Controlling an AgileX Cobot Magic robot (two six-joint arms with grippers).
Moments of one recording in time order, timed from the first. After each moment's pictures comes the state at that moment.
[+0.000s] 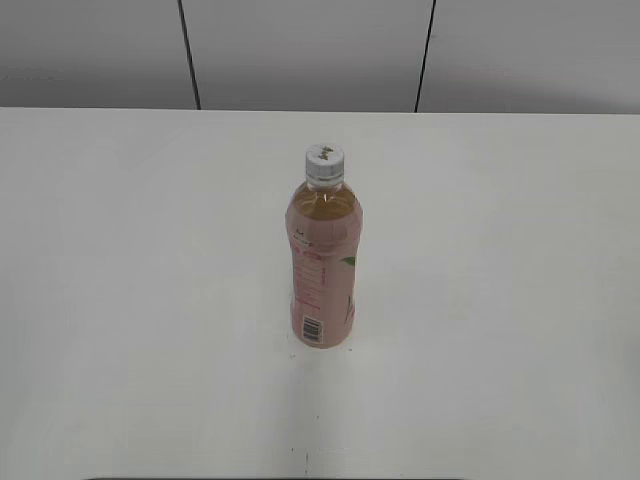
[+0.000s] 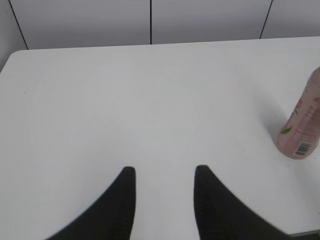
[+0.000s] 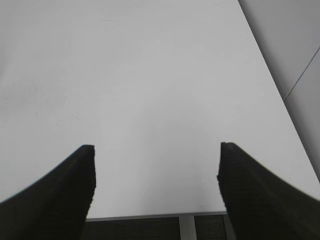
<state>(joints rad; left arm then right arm) -0.06 -0.01 -0.56 -0.02 1.03 0.01 0.13 -0.01 -0.51 -0.13 1.10 0.02</state>
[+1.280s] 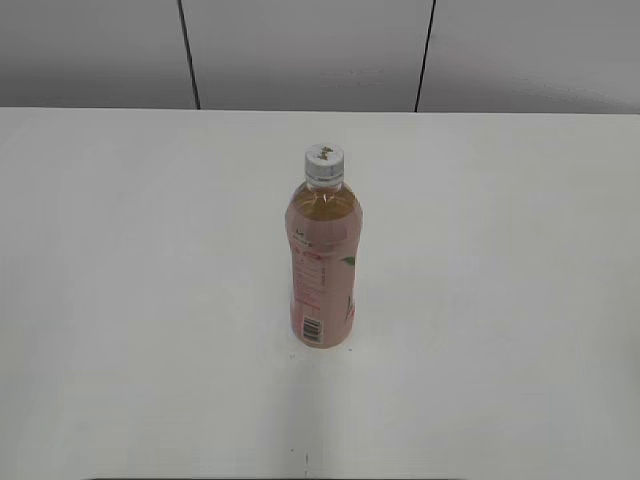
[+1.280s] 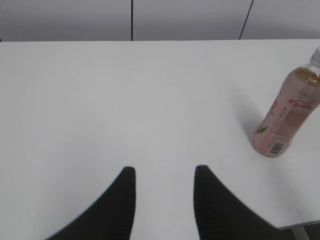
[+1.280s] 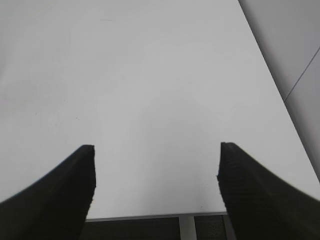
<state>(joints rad) -0.06 0.02 -0.56 -0.10 1.02 0.01 0.13 -0.01 -0.51 -0.13 1.10 0.02</state>
